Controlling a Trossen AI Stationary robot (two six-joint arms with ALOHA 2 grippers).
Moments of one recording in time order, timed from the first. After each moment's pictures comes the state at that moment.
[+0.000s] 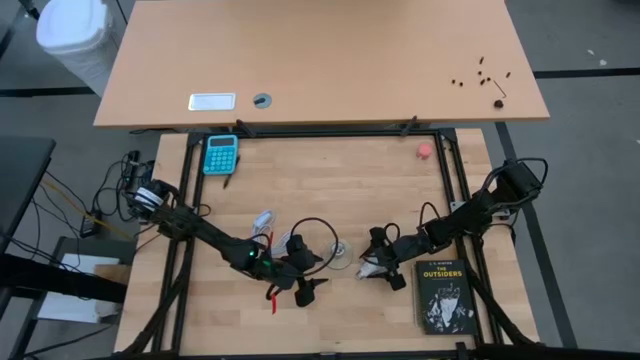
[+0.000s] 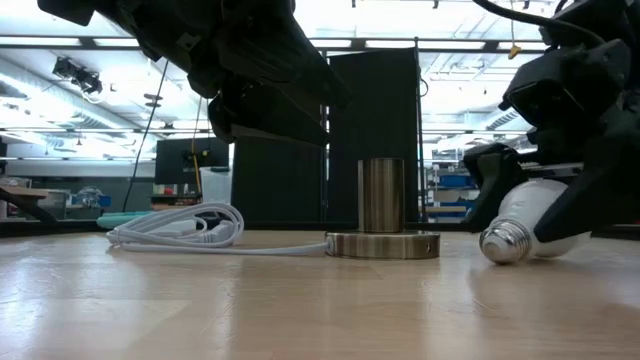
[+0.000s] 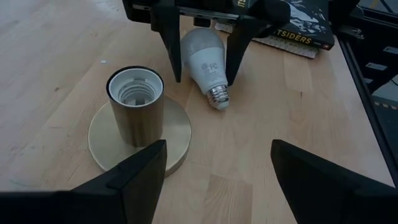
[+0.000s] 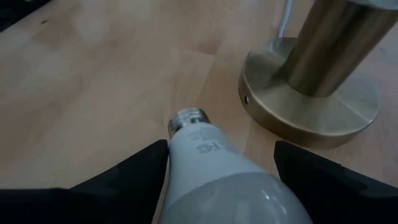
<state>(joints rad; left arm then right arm) -0.46 1.76 0.96 0.21 -0.47 -0.53 0.40 1.60 0.34 0.67 0.10 0.03</state>
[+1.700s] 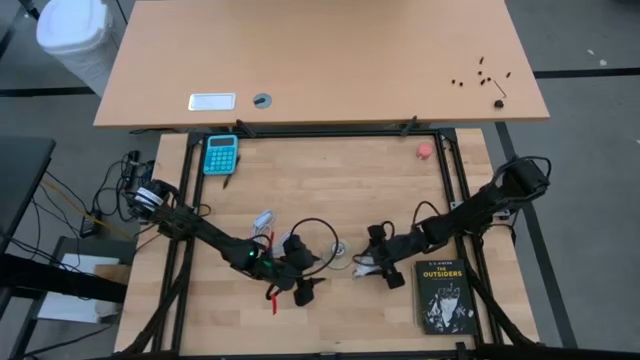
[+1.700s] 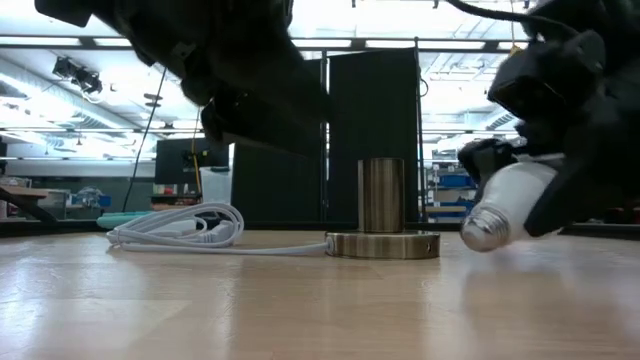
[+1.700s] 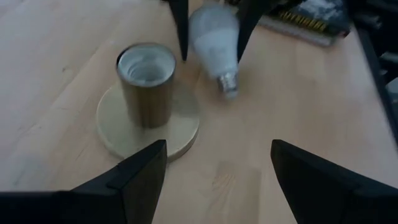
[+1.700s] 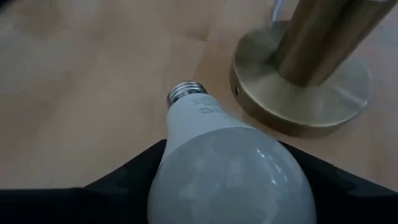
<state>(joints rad) -0.46 1.76 0.96 0.15 -0.47 -0.58 0.37 1.52 0.46 0.32 0.09 0.06</state>
